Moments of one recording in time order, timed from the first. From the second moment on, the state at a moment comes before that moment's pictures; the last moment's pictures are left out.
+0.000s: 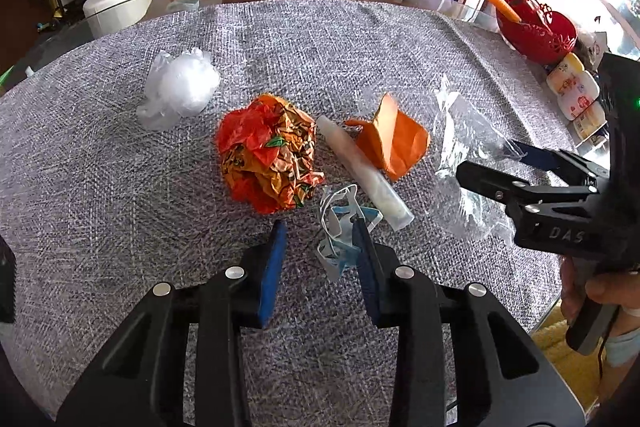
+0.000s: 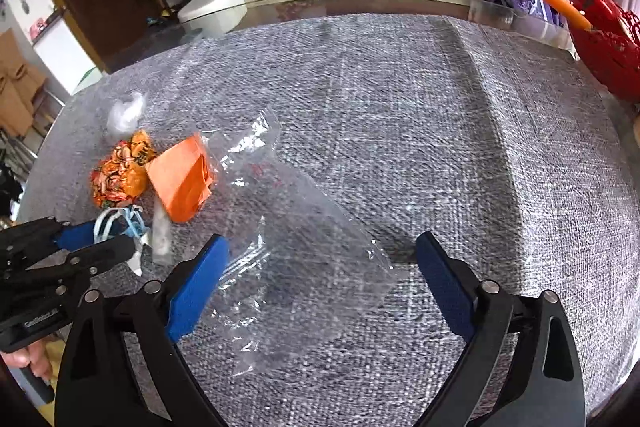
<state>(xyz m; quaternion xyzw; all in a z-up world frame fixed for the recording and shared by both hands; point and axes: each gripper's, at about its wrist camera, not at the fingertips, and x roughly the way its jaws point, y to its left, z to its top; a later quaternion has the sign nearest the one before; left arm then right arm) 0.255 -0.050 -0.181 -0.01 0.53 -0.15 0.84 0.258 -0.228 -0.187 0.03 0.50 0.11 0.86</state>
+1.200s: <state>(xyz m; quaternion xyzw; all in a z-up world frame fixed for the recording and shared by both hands) 0.128 -0.042 -0.127 -0.01 0.48 -0.16 0.86 0.134 -0.241 -0.118 0.05 0.46 0.12 0.88</state>
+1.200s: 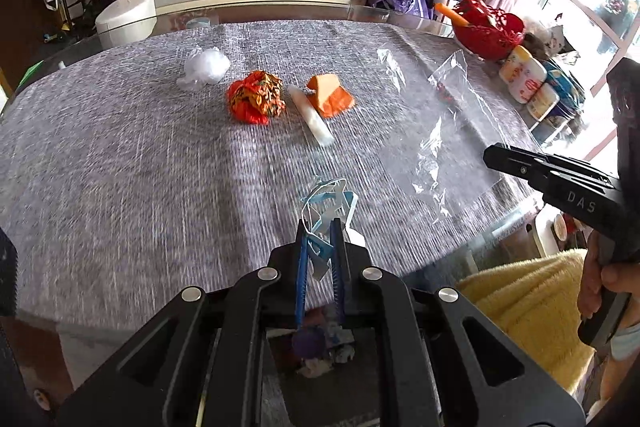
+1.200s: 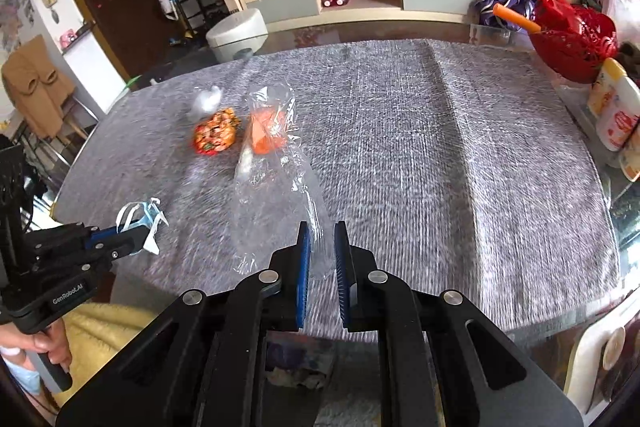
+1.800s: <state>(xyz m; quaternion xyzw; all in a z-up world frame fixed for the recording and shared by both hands) 0.013 -0.038 -0.145 0.00 0.48 -0.17 0.86 0.029 -0.241 -0.132 0.06 0.46 0.14 0.87</state>
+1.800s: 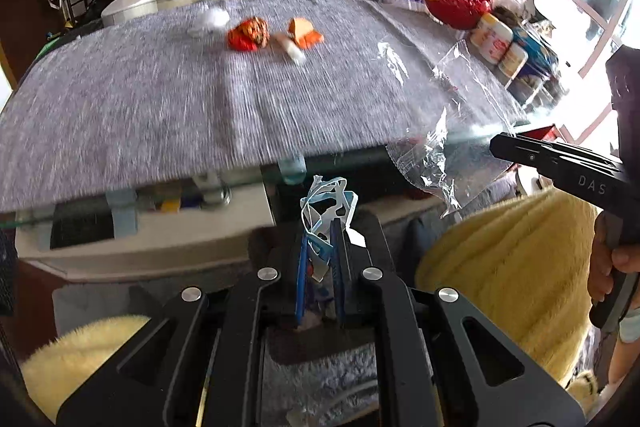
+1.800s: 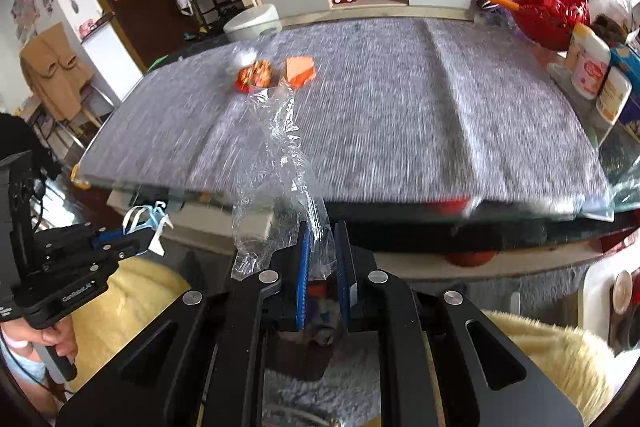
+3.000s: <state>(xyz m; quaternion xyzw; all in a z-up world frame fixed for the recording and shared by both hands) -0.008 -0.049 -0.288 -0.04 0.61 -0.19 0.77 0.012 -0.191 -0.284 0.07 0.62 0.14 0.77</state>
